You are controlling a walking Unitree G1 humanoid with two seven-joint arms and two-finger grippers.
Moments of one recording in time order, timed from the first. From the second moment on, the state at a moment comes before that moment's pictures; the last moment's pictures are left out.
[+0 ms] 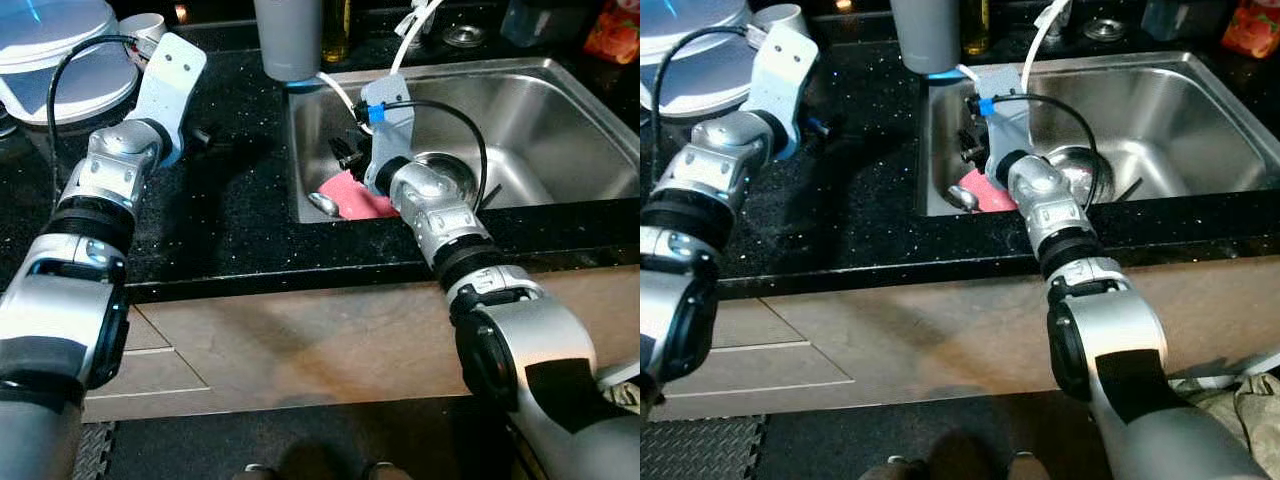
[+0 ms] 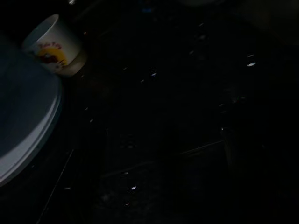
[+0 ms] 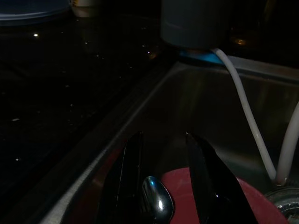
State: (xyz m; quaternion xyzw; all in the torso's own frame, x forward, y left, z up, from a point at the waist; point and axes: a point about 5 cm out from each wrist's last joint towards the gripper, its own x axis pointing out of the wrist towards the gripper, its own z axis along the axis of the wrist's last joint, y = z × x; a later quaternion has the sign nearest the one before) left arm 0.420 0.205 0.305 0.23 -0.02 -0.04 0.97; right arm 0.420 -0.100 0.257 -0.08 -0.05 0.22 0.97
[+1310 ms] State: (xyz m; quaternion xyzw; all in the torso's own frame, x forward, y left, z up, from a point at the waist) left arm 0.422 0.216 0.290 0.17 0.11 -0.04 0.98; right arm 0.414 -0.110 0.265 -0.10 -0.08 0.21 0.97
